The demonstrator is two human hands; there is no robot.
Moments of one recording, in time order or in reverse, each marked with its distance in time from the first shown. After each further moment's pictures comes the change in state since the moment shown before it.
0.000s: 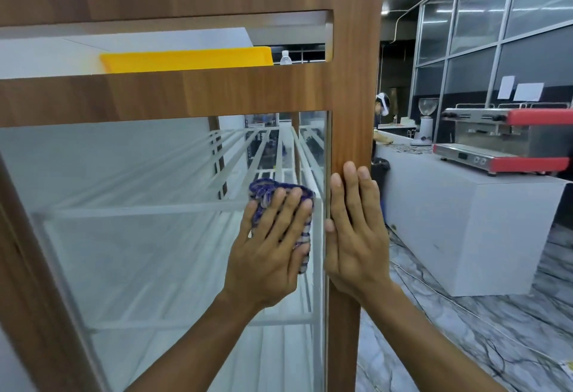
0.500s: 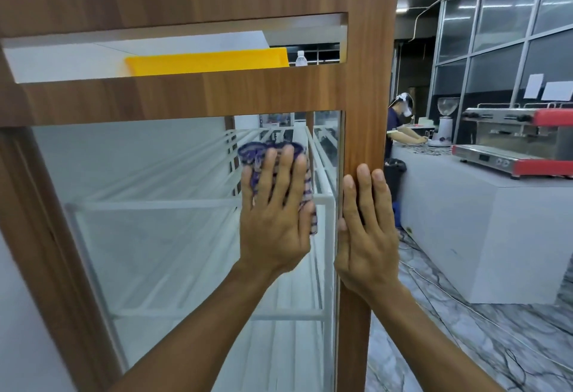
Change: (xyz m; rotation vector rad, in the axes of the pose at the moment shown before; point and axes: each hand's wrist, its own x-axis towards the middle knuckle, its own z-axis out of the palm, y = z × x) left_hand 0.040 -0.010 -0.011 -0.035 0.055 -0.193; right_hand -0.006 -0.005 0.004 0.025 0.025 0.046
